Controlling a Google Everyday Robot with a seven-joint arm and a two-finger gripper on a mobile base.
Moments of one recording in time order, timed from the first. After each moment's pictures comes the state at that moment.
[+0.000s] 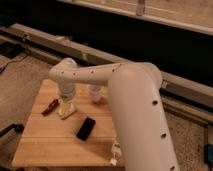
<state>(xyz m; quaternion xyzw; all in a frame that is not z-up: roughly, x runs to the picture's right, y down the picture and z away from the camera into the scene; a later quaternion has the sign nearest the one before) -0.200 0.097 0.820 0.01 -0.36 -0.93 0.12</state>
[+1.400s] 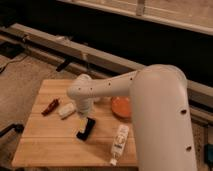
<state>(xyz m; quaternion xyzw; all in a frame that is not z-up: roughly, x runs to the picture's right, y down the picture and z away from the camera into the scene) -0.097 0.190 0.810 -0.08 -0.38 -0.91 0.15</state>
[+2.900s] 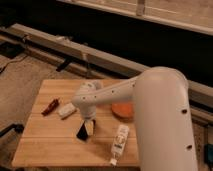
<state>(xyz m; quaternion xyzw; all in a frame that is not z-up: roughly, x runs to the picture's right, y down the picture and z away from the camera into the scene) -0.089 0.206 0.843 0.01 -0.35 -0.94 -0.04</state>
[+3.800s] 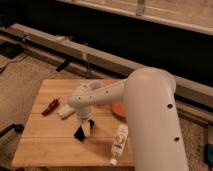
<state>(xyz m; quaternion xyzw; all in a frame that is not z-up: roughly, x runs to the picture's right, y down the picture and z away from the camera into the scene) -0.116 0.216 0.852 0.03 -0.36 -0.93 -0.08</state>
